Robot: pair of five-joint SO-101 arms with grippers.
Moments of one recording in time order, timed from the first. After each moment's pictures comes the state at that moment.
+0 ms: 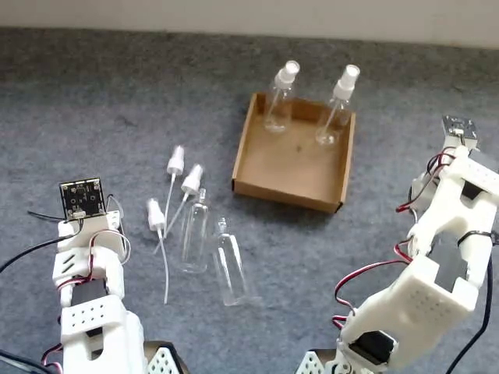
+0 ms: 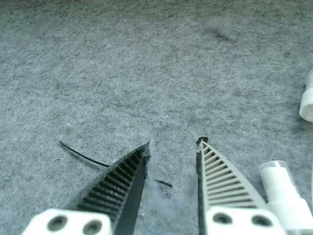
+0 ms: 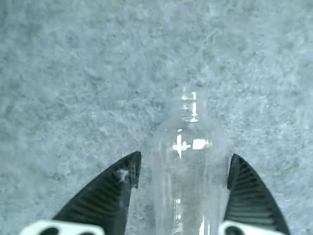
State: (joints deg) left arm -25.3 -65.2 95.9 9.5 -3.8; right arm 29.1 17.0 2.4 66.5 25.5
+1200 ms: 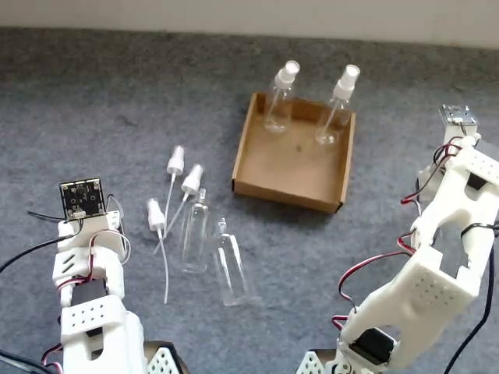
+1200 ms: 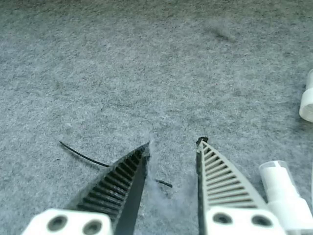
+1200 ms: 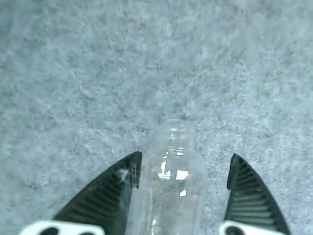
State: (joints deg) left arm -25.3 -65.2 95.9 9.5 -3.8; right arm 29.3 23.1 -8.4 67.6 35.4
